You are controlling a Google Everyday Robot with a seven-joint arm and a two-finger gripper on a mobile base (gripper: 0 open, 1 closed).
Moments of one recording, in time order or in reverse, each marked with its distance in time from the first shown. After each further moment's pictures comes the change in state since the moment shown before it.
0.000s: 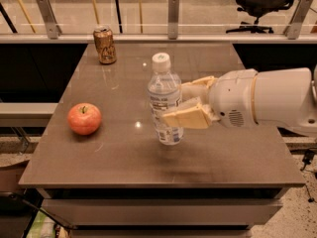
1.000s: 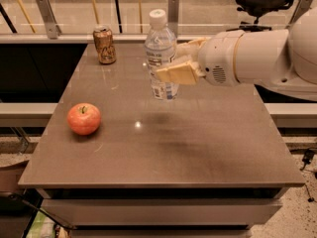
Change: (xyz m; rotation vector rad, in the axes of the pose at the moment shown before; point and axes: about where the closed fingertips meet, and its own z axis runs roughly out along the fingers) arm -0.052 -0.074 0.024 0.139 -0.067 -0.038
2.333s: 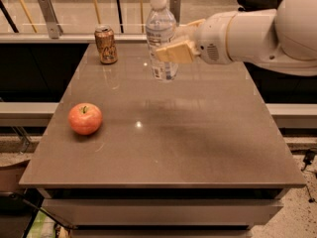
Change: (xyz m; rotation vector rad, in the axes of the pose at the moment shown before) arm -0.017 -0.047 0.021 0.048 -0.016 -0.008
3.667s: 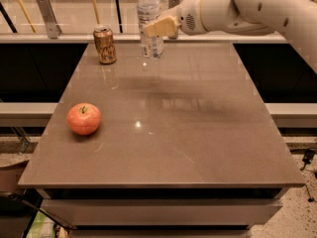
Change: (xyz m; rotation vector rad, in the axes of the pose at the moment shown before) arm -0.010 -0.084 0.096 -0.052 0.006 0.097
